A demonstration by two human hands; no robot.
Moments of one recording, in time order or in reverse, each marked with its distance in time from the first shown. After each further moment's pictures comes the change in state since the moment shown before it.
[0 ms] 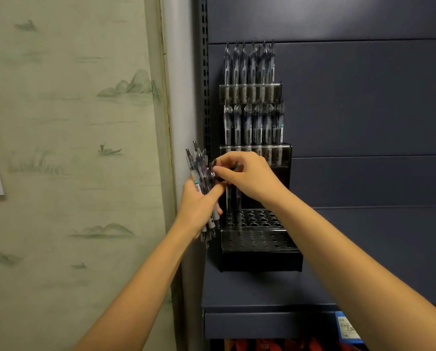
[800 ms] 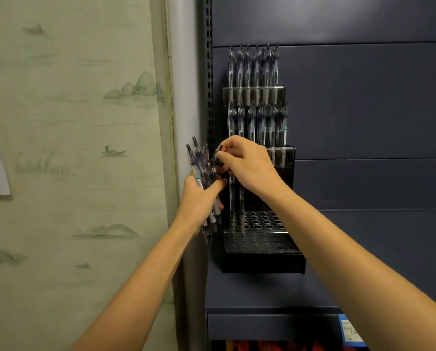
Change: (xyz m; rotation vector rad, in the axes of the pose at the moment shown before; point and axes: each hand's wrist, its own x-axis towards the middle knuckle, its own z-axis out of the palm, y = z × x) left_hand 0.000 0.015 -0.005 0.032 0.001 -0.016; right_hand 0.014 -0.013 0.005 0.113 0.147 0.034
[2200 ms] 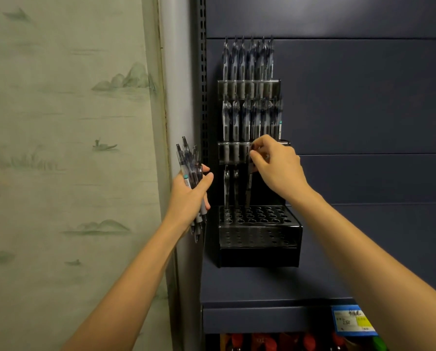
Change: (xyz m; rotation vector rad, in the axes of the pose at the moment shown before) left_hand 0.007 -0.024 -0.008 -0.034 0.006 0.132; right_hand -0.011 0.040 -0.038 -0.374 0.123 0.067
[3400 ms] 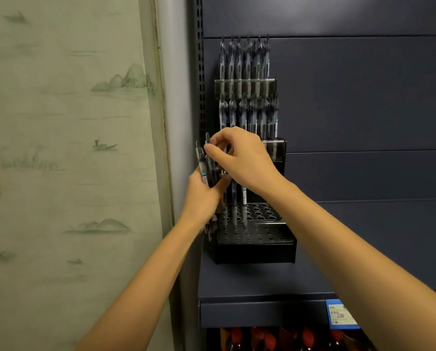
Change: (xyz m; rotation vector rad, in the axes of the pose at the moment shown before) left_hand -0.009 0.021 0.029 -0.027 -0.019 -0.059; right_hand -0.008 -0.056 0.004 0.157 -0.081 -0.250
